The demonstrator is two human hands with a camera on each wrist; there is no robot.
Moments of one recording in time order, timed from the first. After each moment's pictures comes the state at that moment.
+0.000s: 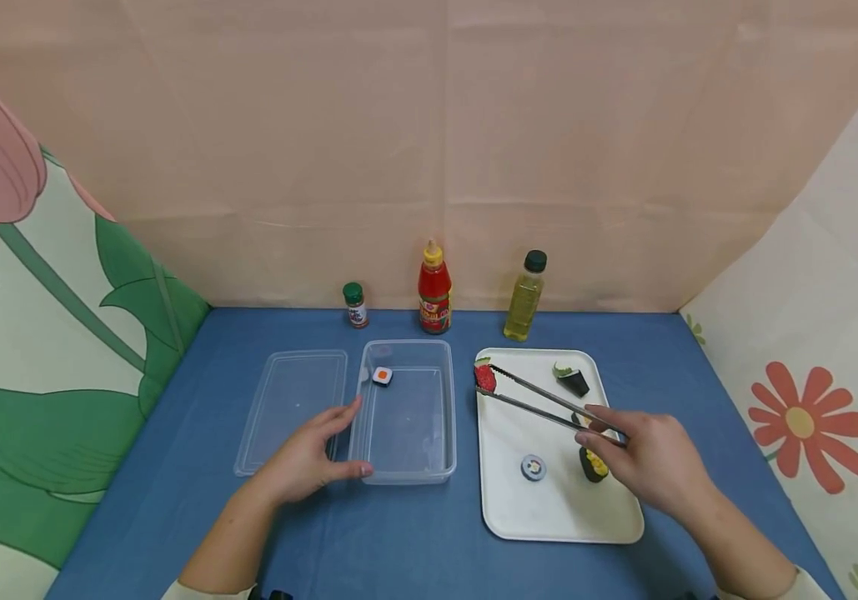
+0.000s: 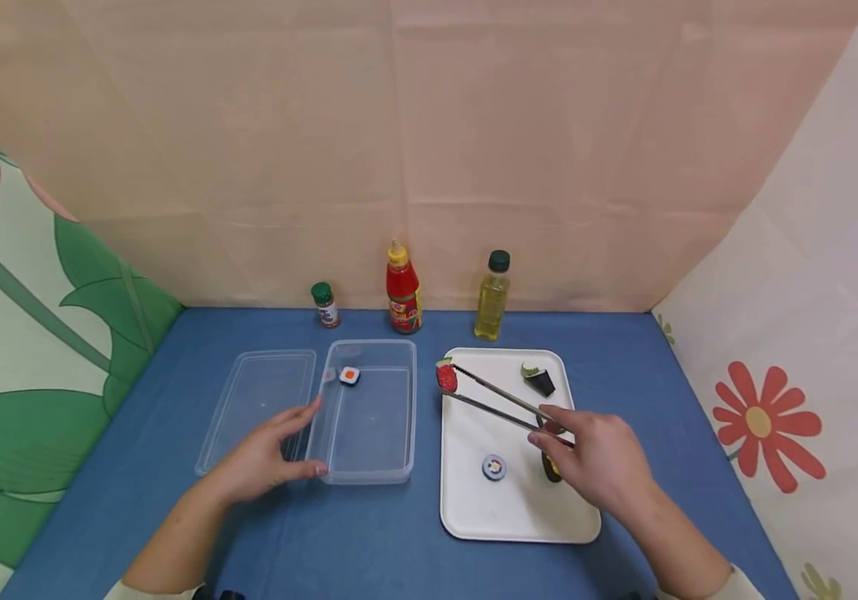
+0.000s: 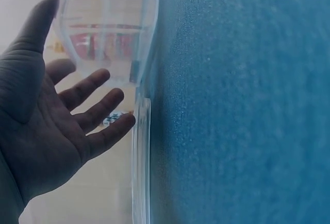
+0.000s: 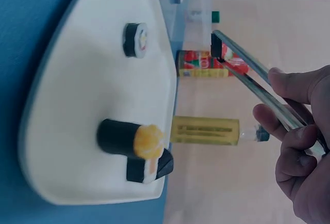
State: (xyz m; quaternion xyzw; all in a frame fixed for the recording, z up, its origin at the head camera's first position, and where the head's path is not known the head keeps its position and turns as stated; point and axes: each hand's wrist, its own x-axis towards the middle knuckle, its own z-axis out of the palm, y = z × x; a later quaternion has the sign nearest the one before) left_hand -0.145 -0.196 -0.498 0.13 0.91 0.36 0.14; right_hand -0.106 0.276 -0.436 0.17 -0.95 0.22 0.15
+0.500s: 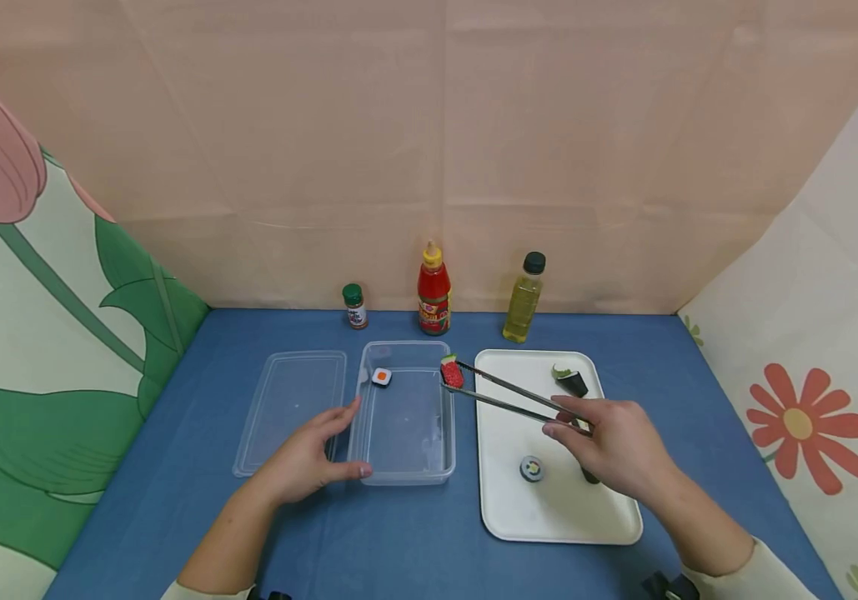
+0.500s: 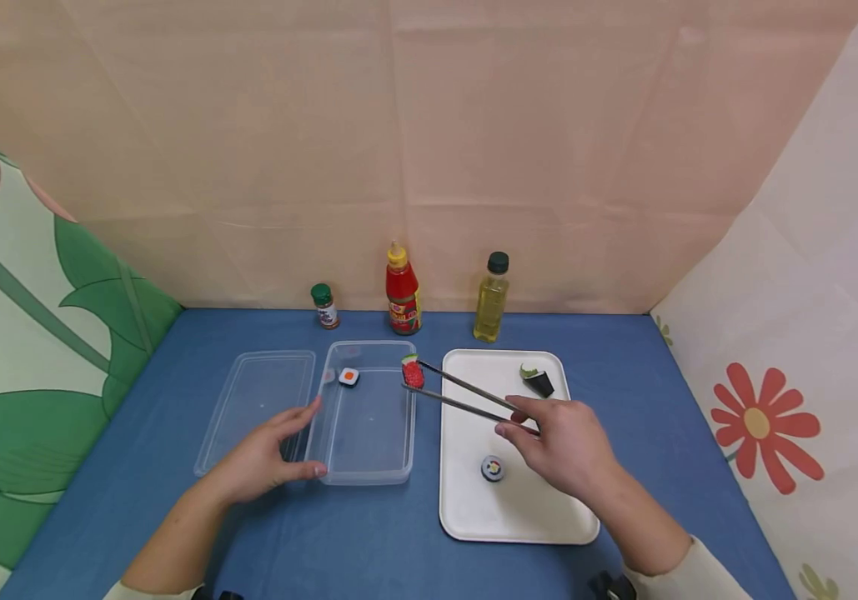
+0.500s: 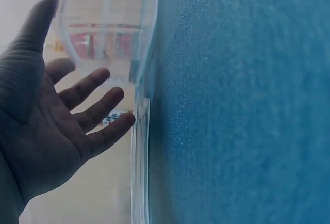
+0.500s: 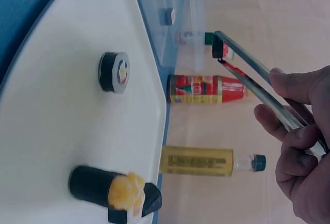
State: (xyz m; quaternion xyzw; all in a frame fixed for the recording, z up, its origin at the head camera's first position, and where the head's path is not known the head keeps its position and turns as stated) left_hand -0.146 -0.195 -0.498 0.12 0.91 0.36 0.14; right_hand -0.123 0.245 -0.430 0.21 -0.94 0.24 0.13
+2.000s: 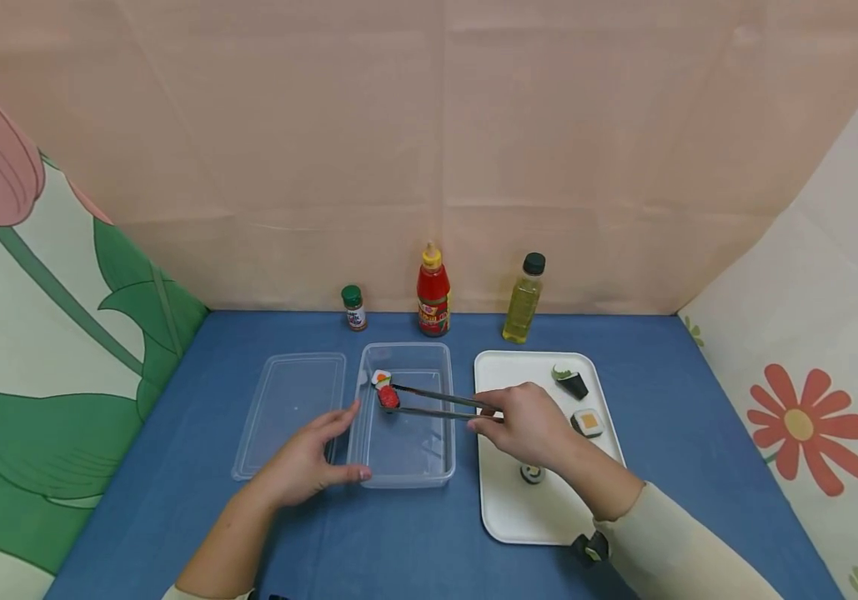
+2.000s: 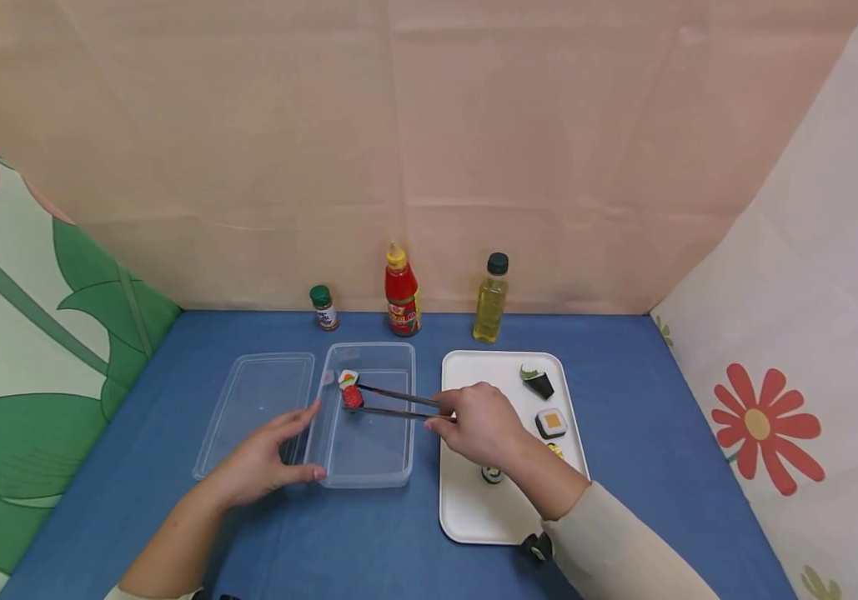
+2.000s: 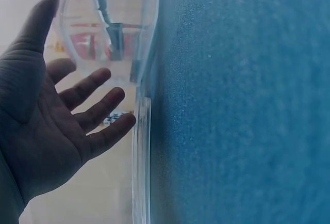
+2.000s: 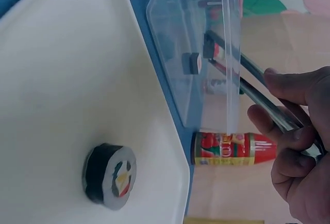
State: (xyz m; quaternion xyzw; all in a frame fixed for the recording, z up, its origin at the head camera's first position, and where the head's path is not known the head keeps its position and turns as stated) left_hand -0.147 -0.195 -0.498 0.11 0.91 0.37 0.15; right_hand -0.171 0.161 -0.450 0.25 -0.94 0.25 0.01
